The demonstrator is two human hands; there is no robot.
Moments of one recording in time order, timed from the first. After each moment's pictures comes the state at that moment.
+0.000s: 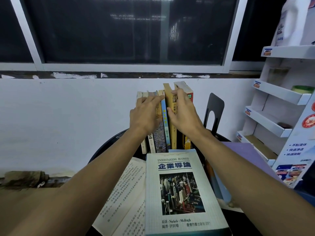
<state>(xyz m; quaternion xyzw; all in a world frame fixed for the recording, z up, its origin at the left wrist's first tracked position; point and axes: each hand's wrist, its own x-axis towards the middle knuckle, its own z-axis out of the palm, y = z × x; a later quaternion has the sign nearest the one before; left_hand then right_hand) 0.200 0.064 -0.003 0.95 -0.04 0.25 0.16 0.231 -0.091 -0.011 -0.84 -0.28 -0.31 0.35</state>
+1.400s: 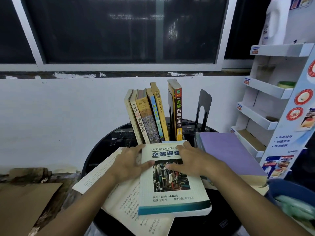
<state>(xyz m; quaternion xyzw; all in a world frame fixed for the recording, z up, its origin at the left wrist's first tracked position) 0.086 0.082 -0.104 0.96 0.00 0.03 0.27 0.119 -0.156 -0.072 -0.97 -0.22 0.09 0.08</state>
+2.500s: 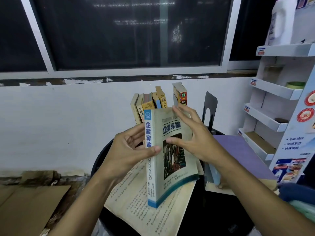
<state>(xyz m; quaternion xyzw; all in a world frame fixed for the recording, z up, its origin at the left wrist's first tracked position) 0.045 0.082 -0.042 0.72 -0.14 0.12 0.67 0.118 -0.146 -0.025 -0.82 -0.34 -0.13 0.45</state>
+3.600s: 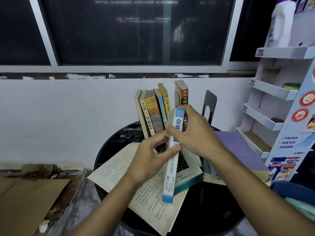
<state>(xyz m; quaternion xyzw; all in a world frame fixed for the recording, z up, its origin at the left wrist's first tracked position) 0.017 0.026 -0.051 0.79 -0.15 0.14 0.58 0.066 -0.126 0.004 -0.87 -0.22 -0.18 0.39</state>
